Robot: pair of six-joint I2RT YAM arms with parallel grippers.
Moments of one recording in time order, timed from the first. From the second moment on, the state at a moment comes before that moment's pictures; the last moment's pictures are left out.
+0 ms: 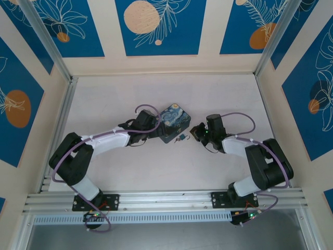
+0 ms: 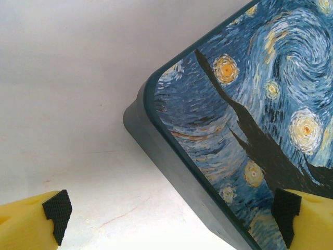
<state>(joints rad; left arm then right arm) -0.70 1.62 0.94 -0.22 -0.10 -0.76 0.33 1.44 0.52 0.17 -0.32 1.14</state>
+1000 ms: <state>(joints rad) -0.70 1.25 0.93 -0.54 -0.14 -0.71 0.44 1.41 0.59 0.03 -0.36 1.02</state>
